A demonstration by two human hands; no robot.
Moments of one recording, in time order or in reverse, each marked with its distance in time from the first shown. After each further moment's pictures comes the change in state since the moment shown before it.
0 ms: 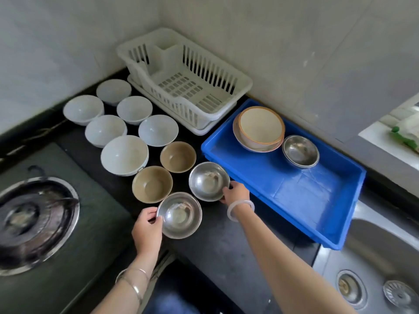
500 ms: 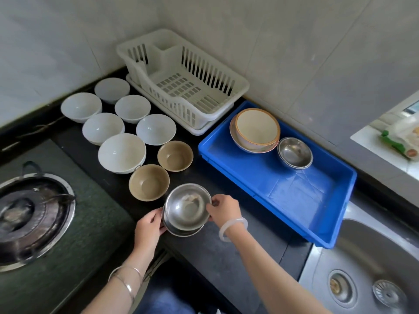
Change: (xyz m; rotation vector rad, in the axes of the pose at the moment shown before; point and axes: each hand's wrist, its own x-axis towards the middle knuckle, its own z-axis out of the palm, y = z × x) left_hand -0.003 0.001 0.004 -0.408 -0.259 -0.234; right_hand -0.062 0.007 0.006 -0.267 -0.068 -0.190
